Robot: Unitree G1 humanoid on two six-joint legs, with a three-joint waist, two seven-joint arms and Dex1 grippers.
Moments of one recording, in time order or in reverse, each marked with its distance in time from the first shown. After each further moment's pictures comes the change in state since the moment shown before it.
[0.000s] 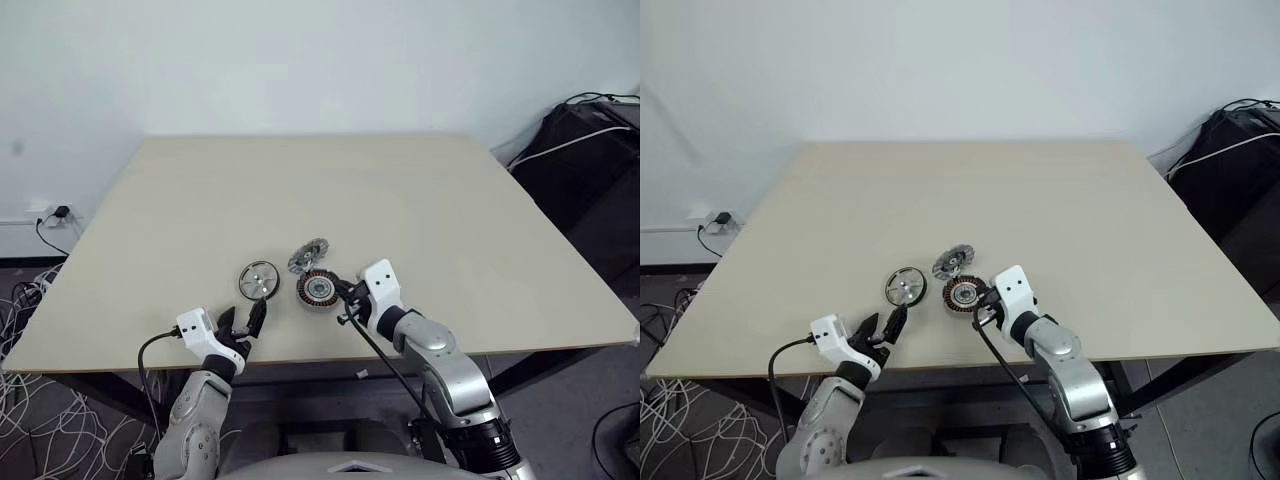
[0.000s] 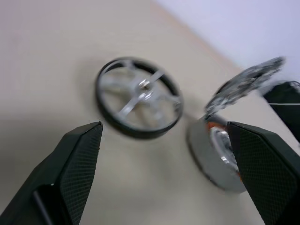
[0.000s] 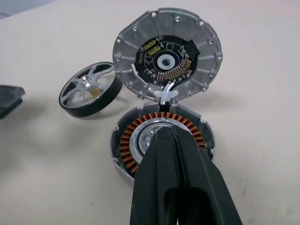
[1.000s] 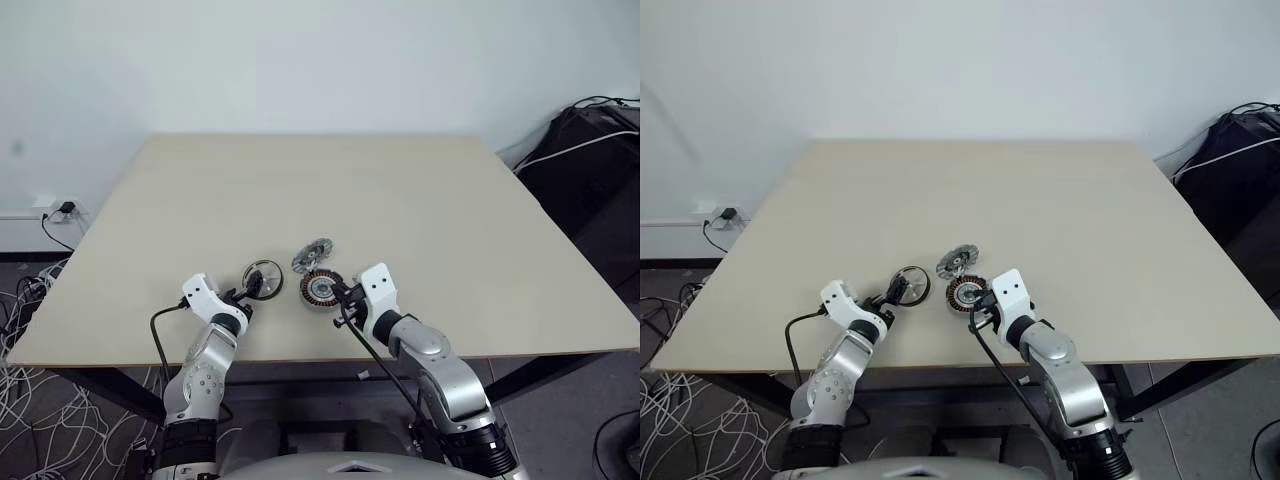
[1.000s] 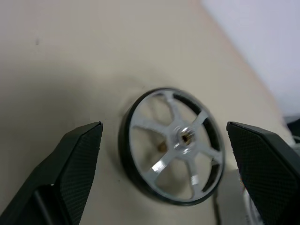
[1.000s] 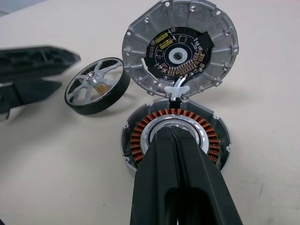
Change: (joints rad) left arm -0.317 -0.007 0.091 0.182 -0.087 0.173 0.237; right arm 0.018 0.019 0.019 -0.003 -0.001 0.013 -0.042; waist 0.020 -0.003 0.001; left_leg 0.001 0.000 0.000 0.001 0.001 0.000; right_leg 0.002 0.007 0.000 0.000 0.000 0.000
